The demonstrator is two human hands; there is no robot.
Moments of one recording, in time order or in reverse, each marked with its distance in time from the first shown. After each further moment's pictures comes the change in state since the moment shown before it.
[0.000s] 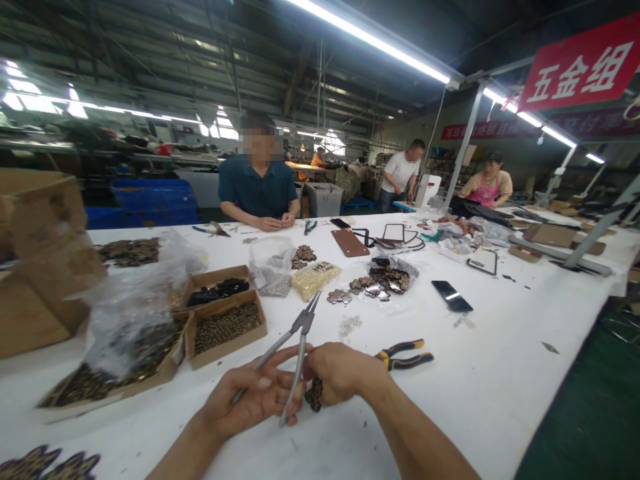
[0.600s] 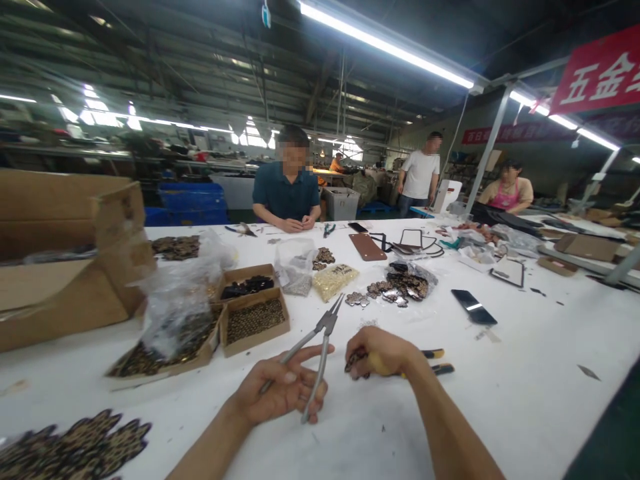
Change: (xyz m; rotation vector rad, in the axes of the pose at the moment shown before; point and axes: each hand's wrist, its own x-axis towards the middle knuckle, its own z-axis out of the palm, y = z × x) left_hand -0.009 -0.006 0.000 -0.027 -0.025 -0.029; right_hand -0.028 0.035 -0.006 0.750 0.075 0.149
